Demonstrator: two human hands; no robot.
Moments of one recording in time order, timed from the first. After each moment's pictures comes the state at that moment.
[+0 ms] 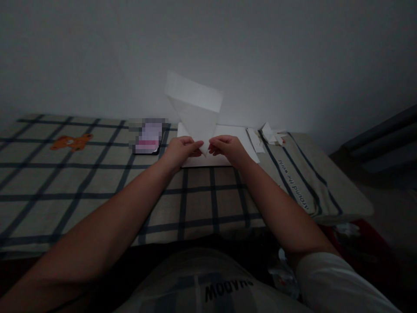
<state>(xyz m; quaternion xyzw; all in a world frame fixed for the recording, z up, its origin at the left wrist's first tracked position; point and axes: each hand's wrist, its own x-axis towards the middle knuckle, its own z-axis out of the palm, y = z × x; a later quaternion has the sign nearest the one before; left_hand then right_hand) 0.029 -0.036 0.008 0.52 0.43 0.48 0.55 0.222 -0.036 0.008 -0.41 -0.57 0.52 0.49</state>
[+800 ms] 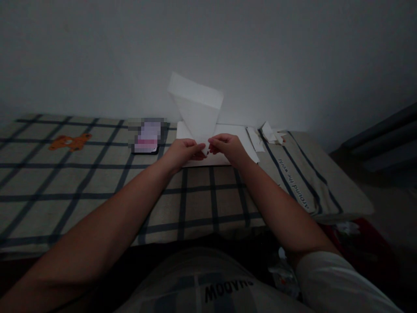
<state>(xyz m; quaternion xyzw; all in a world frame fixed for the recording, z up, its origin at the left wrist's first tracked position) 0.029 -0.039 0.010 0.52 0.44 0.40 0.61 0.220 -0.036 0.008 -0.42 -0.58 0.49 0.50</state>
